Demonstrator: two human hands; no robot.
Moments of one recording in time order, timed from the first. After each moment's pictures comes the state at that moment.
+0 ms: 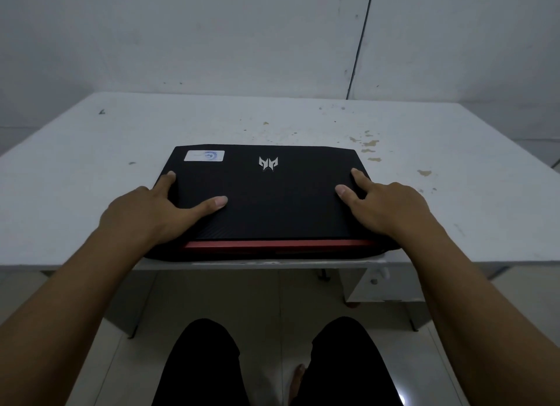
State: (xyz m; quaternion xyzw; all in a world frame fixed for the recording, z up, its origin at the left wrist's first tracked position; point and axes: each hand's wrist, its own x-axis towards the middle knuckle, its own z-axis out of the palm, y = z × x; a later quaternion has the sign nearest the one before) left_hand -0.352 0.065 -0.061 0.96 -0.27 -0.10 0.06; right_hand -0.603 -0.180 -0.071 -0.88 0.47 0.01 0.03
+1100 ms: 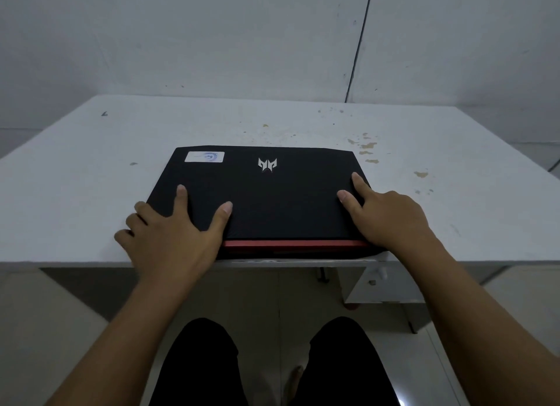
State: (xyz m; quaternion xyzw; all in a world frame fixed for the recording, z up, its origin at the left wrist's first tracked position) left_hand -0.416 0.065 -0.097 0.97 -0.21 0.04 0.11; right_hand -0.613 -0.171 -0.082 -0.89 0.46 -0.04 0.01
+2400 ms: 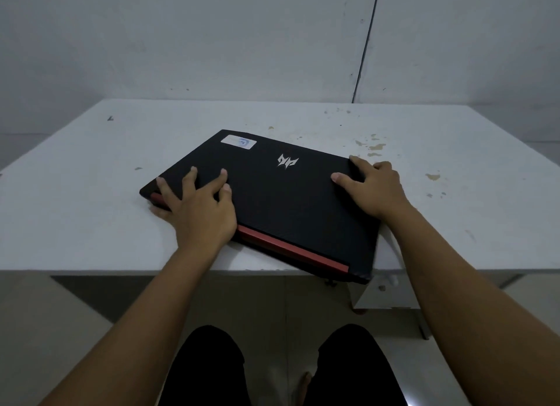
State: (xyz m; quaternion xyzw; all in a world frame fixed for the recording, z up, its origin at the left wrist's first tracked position) left_hand -0.382 0.007 -0.109 0.91 -0.24 0.01 0.34; right_hand -0.569 -0.217 -0.088 -0.83 0.47 -0.15 0.25
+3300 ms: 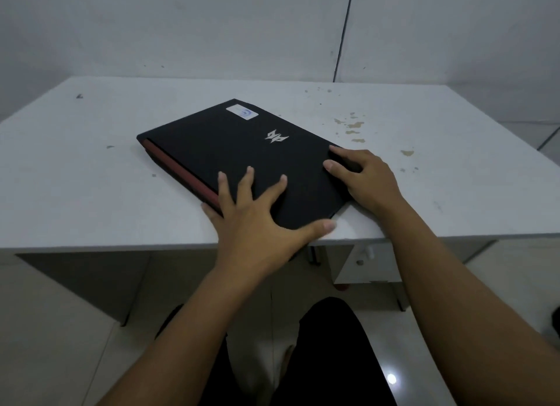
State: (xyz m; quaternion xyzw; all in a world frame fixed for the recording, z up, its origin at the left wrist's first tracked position) left_hand -0.508 0.008 -0.095 0.86 -0.42 -0.10 0.28; right_hand -0.614 -0.212 -0.106 -0.83 0.38 -0.26 0.30
